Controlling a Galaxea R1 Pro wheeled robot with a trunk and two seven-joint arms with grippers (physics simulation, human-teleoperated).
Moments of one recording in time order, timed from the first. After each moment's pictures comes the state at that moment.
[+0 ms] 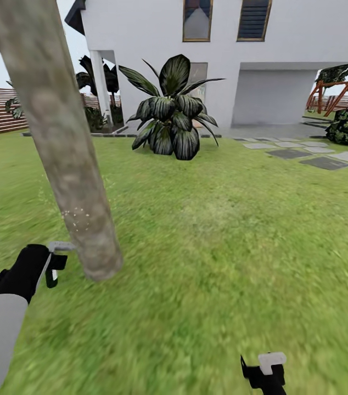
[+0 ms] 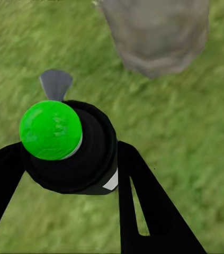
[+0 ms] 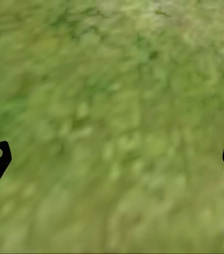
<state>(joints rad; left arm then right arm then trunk) -0.88 0.27 0.17 -0.76 -0.32 0.82 -0.17 -0.42 -0.06 -0.21 -0.12 0.33 -0.55 -0.07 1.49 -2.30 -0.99</state>
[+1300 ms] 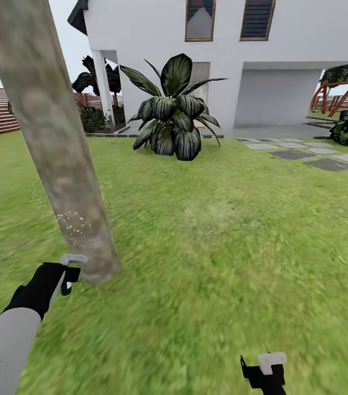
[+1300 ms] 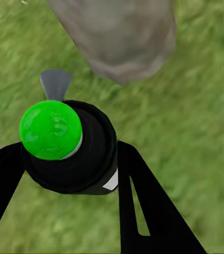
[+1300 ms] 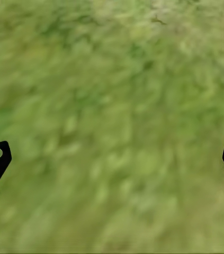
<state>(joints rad) -0.81 0.20 0.18 -0.68 -0.32 0.63 -0.12 -0.42 -0.06 -0.21 -0.12 0.33 -0.55 -0.07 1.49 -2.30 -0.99</state>
